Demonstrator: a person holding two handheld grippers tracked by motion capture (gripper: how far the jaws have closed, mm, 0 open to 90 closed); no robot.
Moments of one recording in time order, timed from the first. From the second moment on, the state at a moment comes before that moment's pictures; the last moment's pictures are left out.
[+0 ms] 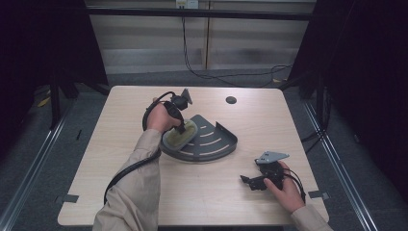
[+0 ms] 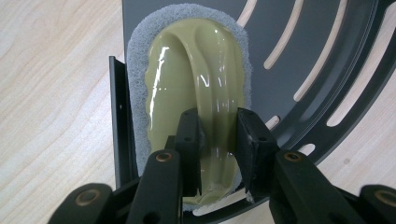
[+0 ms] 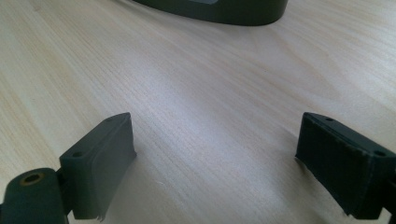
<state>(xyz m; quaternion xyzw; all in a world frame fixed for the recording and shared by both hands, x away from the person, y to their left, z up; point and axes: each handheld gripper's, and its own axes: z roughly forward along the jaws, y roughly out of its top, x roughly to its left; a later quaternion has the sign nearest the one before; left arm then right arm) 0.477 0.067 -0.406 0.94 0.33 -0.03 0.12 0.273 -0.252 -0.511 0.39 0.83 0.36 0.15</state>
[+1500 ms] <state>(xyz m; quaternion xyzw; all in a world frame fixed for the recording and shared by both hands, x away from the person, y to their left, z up) 0.478 0.077 -0.417 0.94 0.33 -0.03 0.11 0.273 -0.252 -0.511 0.39 0.83 0.36 0.16</state>
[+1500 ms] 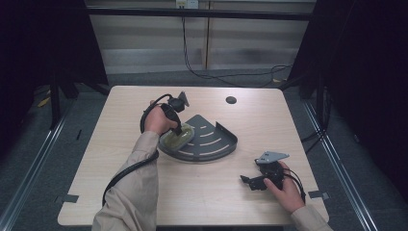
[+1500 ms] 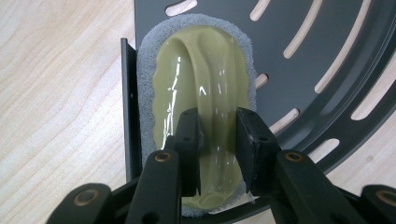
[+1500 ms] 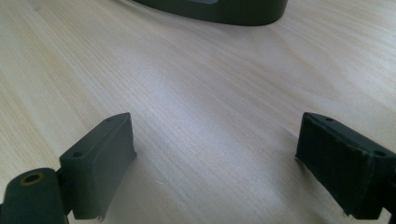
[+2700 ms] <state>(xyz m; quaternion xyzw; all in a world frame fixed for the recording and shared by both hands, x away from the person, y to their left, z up) 0.479 0.079 -0.420 0.93 0.35 -0.01 0.11 0.272 -0.252 -0.511 0.39 0.83 0.36 0.16</state>
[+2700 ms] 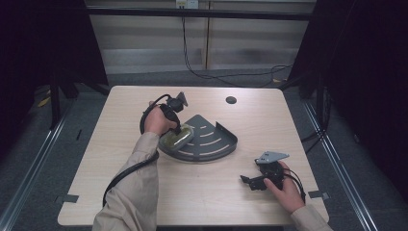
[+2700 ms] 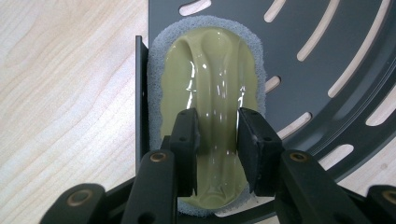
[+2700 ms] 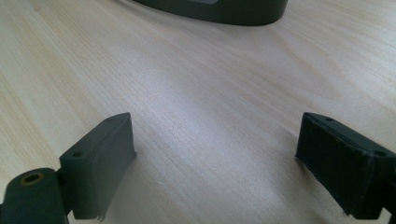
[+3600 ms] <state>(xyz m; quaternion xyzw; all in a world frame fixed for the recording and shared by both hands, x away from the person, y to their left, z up) 0.479 0.081 -0.420 0.93 0.36 0.00 0.12 0.272 -0.252 -0.511 0.39 0.83 0.36 0.15</state>
